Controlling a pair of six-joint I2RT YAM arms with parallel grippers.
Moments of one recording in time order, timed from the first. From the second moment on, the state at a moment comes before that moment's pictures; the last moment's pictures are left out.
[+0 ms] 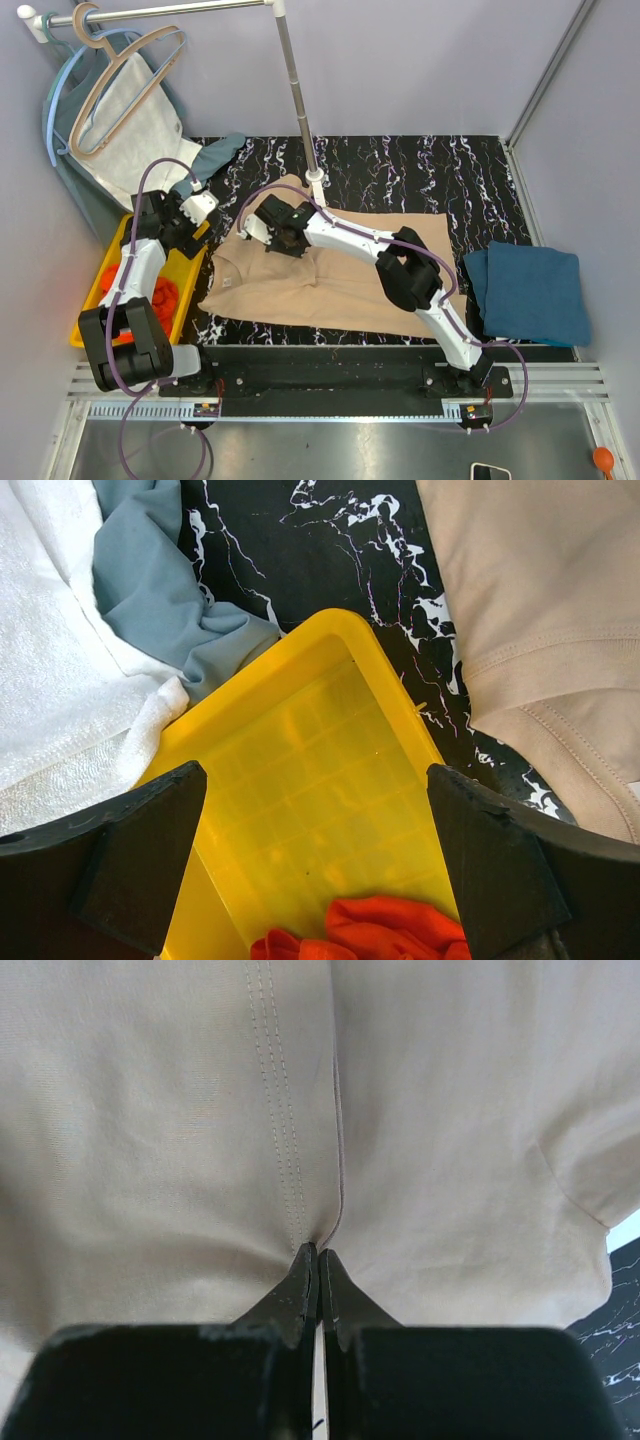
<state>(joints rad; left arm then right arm) 0.25 1.32 0.87 -0.36 0.33 0.95 0.95 2.33 2.01 -0.77 0.12 -0.48</state>
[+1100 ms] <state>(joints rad) 0.24 1.32 0.86 -0.35 0.30 0.96 0.95 2.31 2.05 -0.70 0.19 -0.49</state>
